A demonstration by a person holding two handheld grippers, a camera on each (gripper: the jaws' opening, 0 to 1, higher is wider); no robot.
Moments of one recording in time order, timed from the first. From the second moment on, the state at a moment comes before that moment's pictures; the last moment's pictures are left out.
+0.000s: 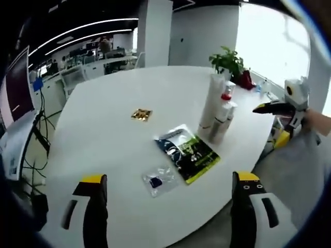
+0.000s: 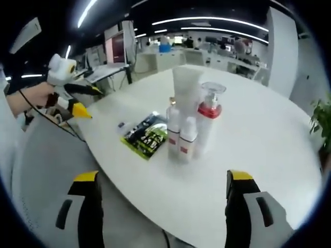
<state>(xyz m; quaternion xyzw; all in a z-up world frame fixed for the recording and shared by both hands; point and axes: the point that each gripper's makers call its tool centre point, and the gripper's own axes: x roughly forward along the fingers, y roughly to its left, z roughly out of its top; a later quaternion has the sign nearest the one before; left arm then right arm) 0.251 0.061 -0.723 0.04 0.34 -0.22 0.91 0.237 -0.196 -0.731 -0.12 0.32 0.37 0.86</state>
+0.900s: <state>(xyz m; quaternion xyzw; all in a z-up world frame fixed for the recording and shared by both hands) 0.318 0.056 -0.763 0.07 0.40 -0.25 0.88 0.240 -0.203 -0.735 -0.11 0.34 0.35 0.86</state>
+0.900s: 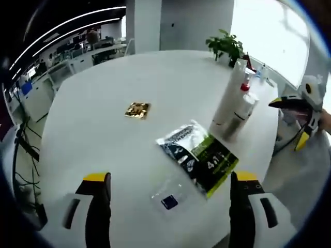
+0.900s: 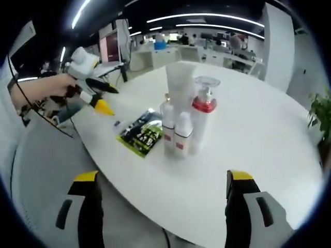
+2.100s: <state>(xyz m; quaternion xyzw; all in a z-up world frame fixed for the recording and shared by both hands) 0.443 0.044 -0.808 0.11 0.44 -0.27 0.85 0.244 -0.210 -0.734 -0.08 0.35 0.33 0.87</state>
